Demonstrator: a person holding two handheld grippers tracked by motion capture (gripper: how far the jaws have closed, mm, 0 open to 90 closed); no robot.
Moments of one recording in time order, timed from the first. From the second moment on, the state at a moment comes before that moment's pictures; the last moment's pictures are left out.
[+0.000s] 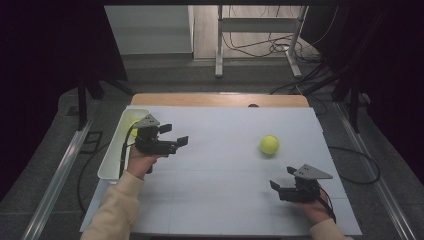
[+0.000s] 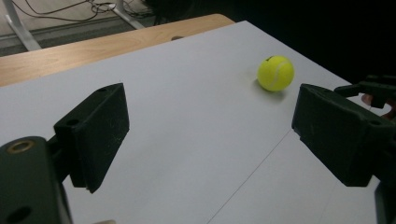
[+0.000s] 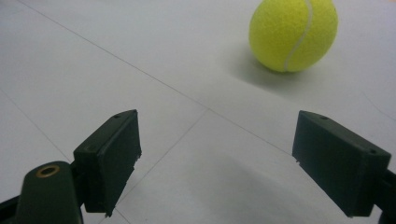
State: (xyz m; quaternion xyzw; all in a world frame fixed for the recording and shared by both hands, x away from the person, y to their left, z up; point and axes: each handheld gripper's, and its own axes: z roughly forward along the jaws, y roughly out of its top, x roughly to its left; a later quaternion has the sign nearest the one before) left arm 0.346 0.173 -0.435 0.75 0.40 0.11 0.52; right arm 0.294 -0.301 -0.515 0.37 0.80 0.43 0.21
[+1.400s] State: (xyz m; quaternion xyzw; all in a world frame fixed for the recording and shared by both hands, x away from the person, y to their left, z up) left arm 0.370 0.080 -0.462 0.80 0.35 0.06 0.48; right arm 0.292 -0.303 -0.514 0.36 0.80 0.43 0.22
